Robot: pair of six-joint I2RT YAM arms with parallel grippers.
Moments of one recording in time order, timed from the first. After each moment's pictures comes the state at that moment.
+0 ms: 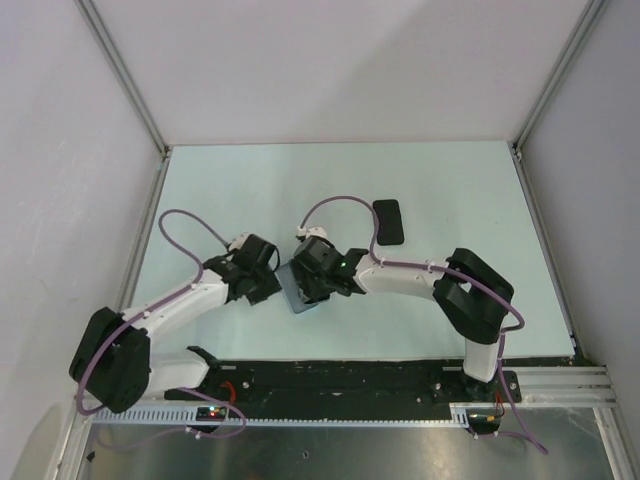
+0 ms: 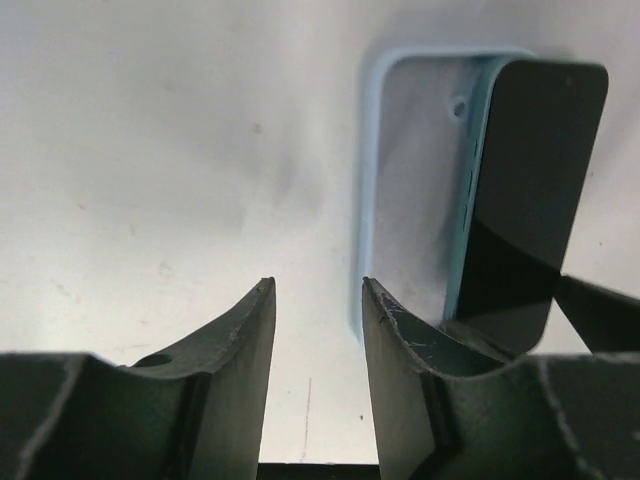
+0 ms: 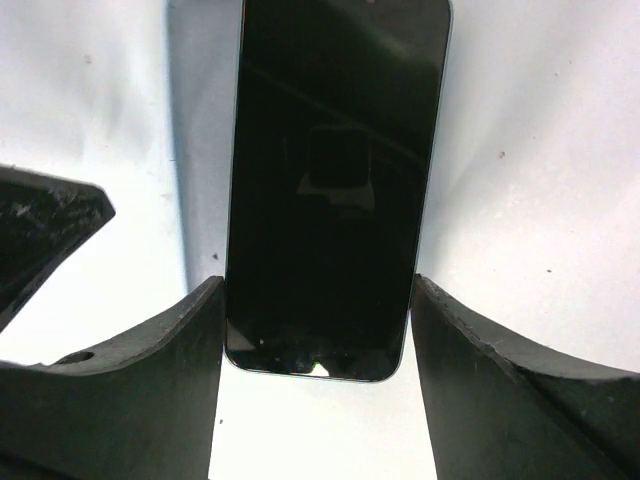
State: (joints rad) left arm -0.58 1.24 0.69 -0.57 -0.18 -1.01; right arm 1.03 1.86 1.22 -0.32 0.16 0.57
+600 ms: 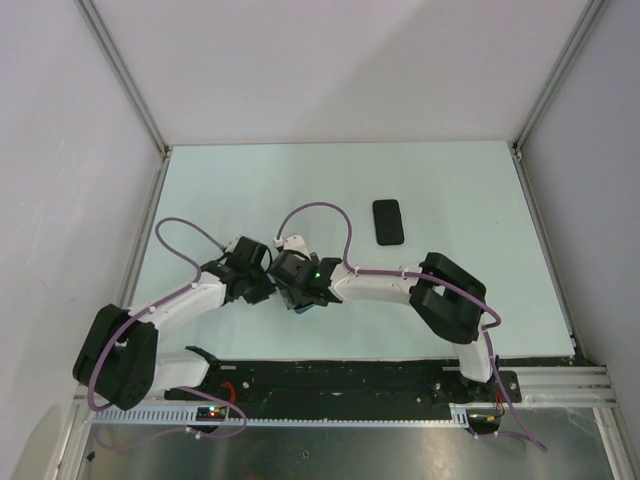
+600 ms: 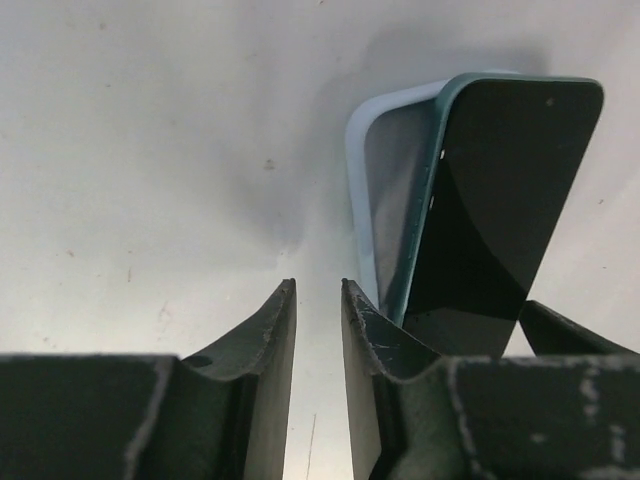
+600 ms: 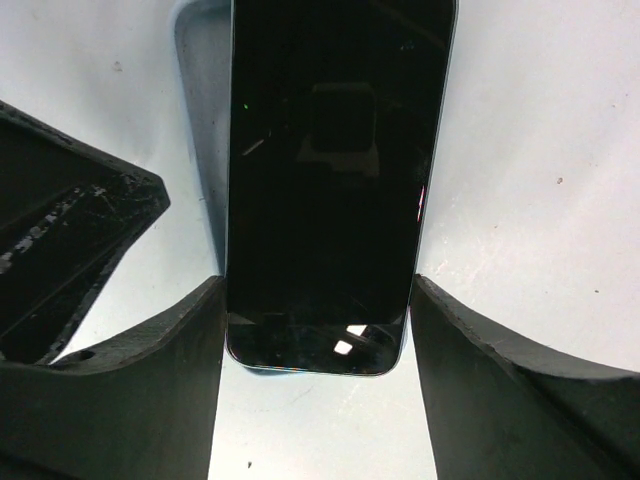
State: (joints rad) left arm -0.47 1.25 0.59 -0.45 -0.11 -0.97; right arm 1.14 1.99 1.39 -0.41 0.34 0.57
